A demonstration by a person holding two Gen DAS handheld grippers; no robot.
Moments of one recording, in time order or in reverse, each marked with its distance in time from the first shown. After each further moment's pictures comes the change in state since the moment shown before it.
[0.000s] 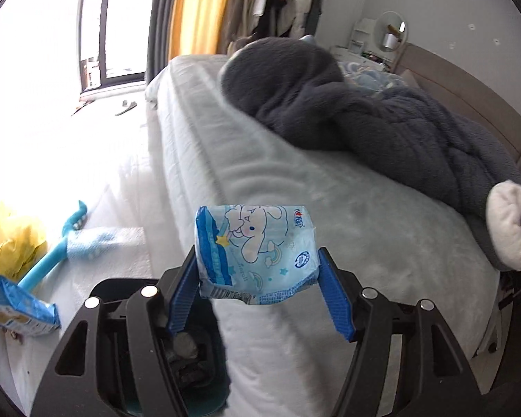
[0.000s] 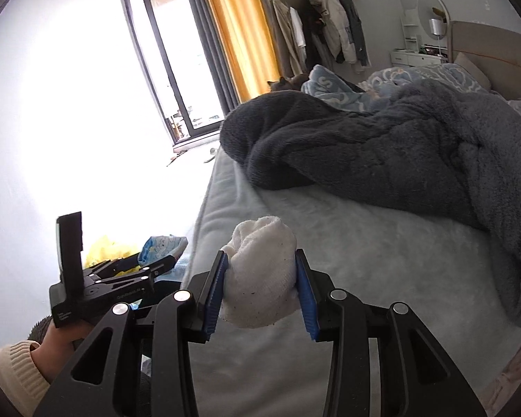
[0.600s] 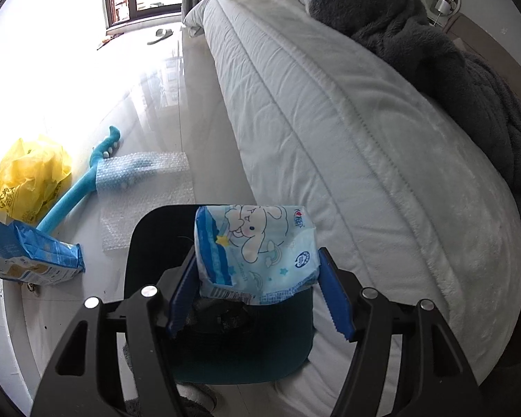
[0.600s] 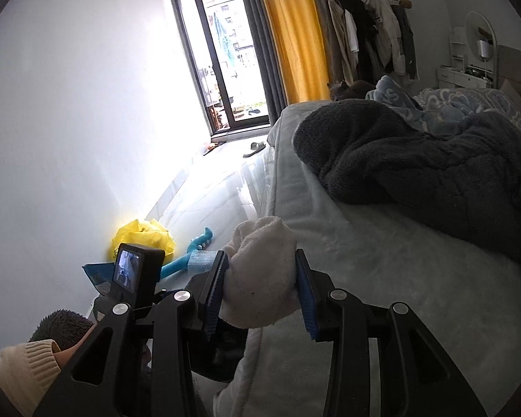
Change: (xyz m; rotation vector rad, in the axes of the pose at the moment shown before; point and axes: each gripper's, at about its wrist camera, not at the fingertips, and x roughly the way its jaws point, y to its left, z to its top) left arm 0.038 0.101 -0.039 -0.096 0.288 0.096; right arm 0.040 0.106 0.016 -0.128 0.025 0.113
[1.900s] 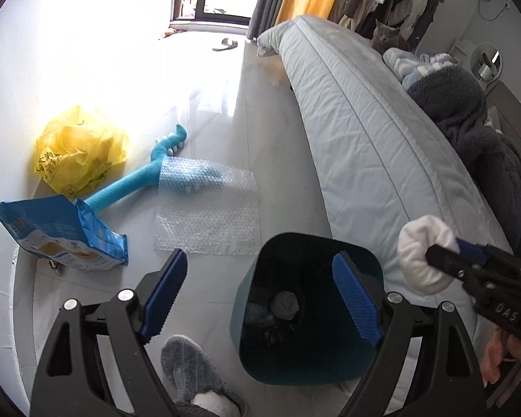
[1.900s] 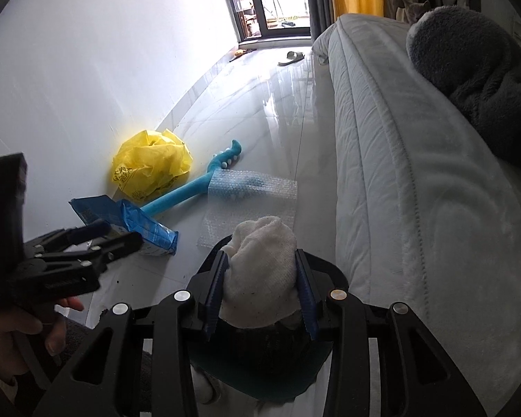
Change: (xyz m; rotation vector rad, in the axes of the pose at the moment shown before) left arm -0.062 0.150 0.005 -0.218 -0.139 0.055; right arm 0.216 0.097 -0.041 -0.073 0.411 0.050
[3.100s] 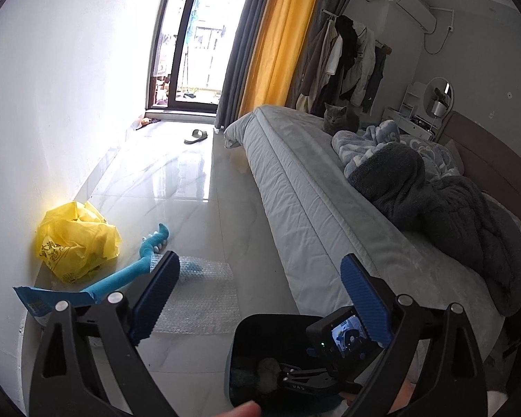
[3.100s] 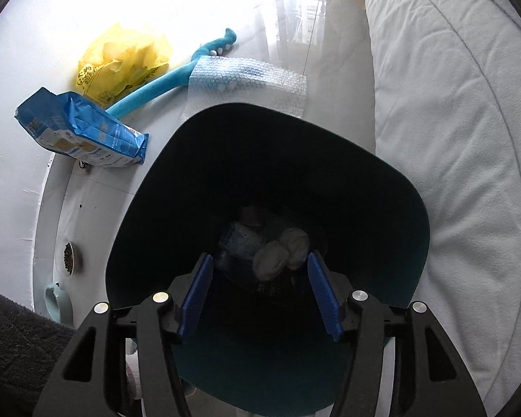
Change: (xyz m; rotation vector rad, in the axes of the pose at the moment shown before) left arm -0.112 -0.031 0.035 0.118 -0.347 -0.103; right arm 0.127 0.016 -0.050 -0.065 0.329 -0.068
